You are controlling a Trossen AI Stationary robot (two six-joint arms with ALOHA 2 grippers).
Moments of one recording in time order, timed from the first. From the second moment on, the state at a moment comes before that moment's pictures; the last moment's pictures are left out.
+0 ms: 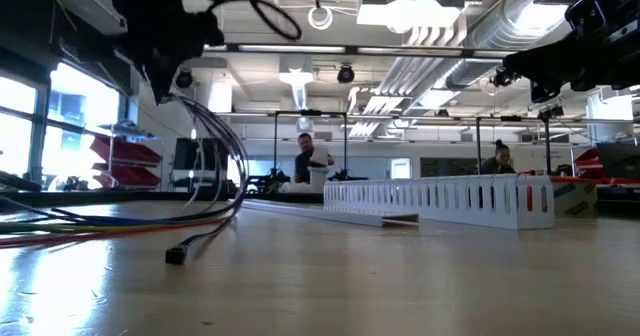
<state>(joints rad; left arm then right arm) -0.22 1.58 1.26 -1.48 -0.67 0.53 0.00 0.02 0.01 0.02 0.06 0.00</state>
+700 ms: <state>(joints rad) -0.65 1.57 1.65 -1.56 -1.06 0.24 0.00 0.02 0.01 0.02 0.06 0.00</state>
